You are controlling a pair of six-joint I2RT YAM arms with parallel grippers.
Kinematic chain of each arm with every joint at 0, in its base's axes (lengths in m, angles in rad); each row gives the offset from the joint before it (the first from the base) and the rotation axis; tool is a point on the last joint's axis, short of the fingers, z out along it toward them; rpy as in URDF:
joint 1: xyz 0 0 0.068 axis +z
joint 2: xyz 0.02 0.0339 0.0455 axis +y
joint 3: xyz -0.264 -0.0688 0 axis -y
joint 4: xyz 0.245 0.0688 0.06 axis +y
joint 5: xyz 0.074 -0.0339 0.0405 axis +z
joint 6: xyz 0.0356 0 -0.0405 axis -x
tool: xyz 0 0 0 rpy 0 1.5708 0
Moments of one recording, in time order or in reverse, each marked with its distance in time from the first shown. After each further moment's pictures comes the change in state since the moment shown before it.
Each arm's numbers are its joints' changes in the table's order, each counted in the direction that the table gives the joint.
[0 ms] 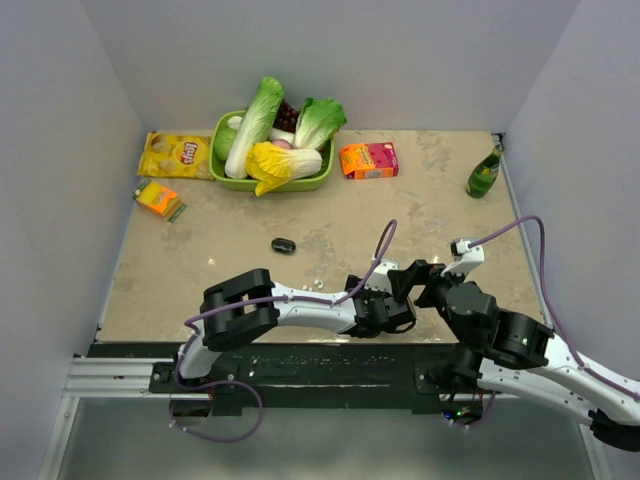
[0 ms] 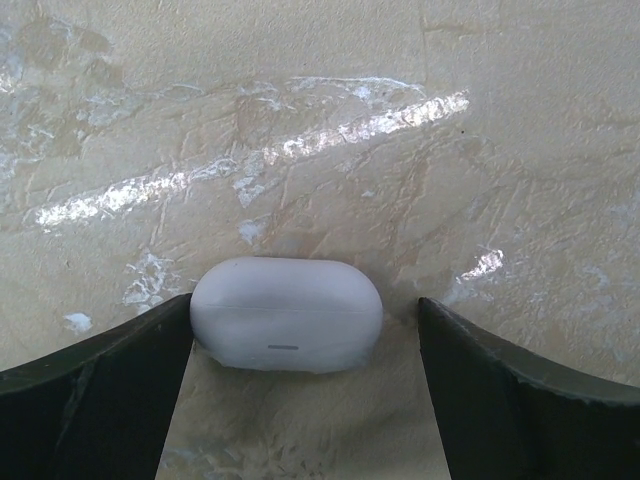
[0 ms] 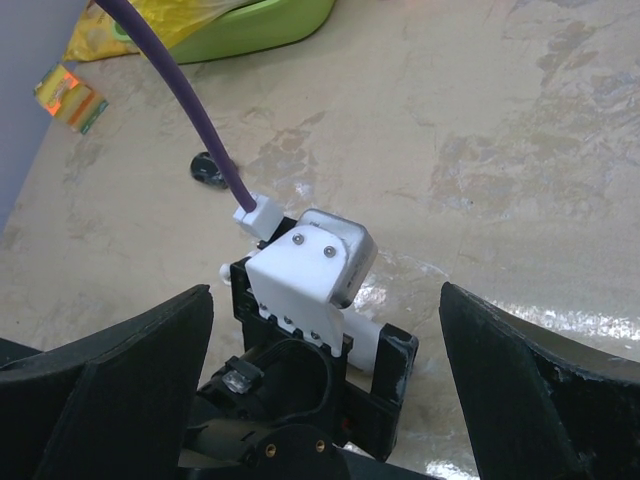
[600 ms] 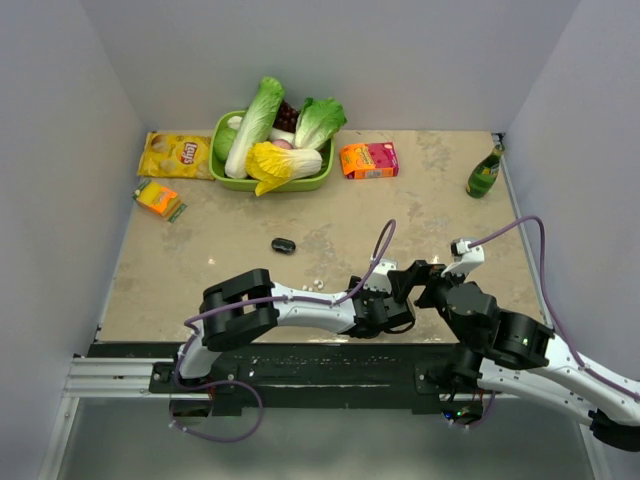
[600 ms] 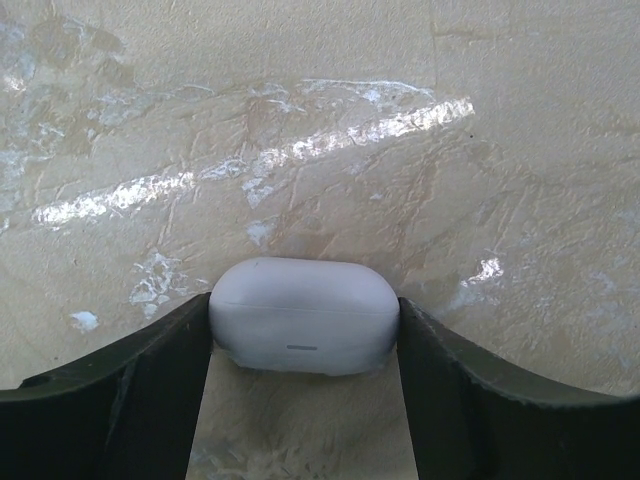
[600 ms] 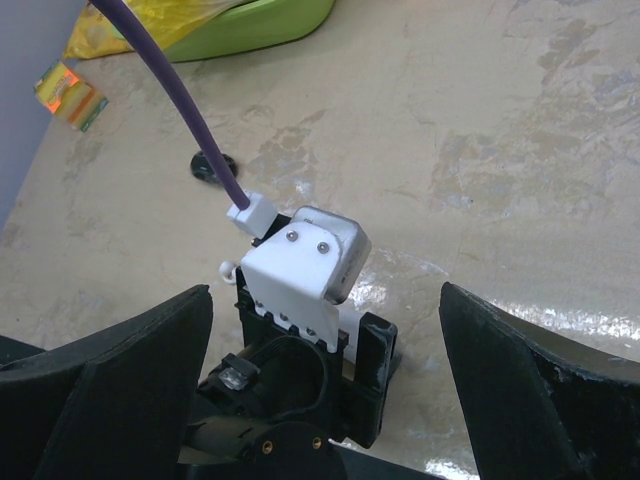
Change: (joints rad) left arm 0.000 -0.002 -0.009 0.000 0.011 0.016; right arm 0.000 -0.005 0.000 0.005 0.005 0.000
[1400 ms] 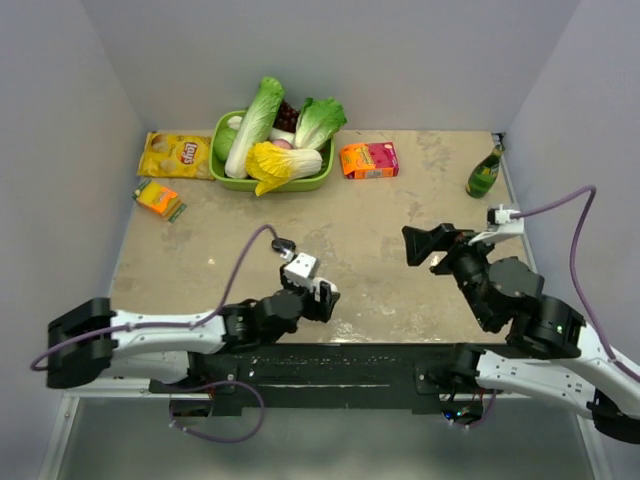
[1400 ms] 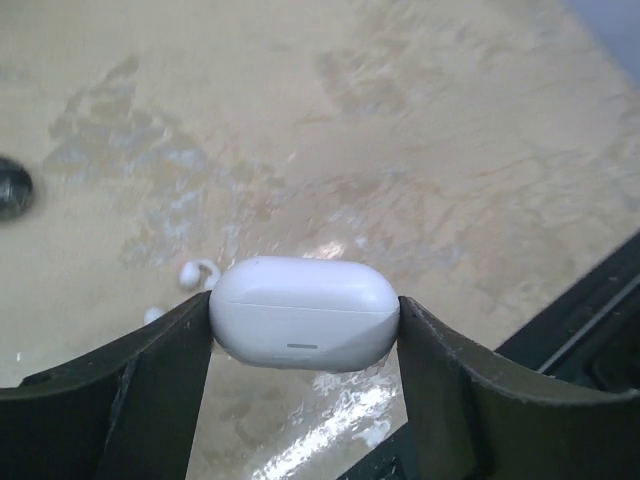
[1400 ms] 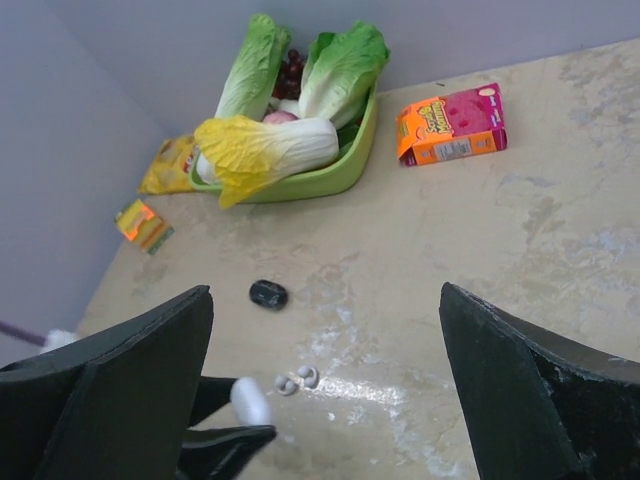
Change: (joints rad) left arm 0.090 -0.826 -0.819 -0.652 -0.050 -0.396; right arm 0.001 0.165 0.357 -0.089 -0.132 0.189
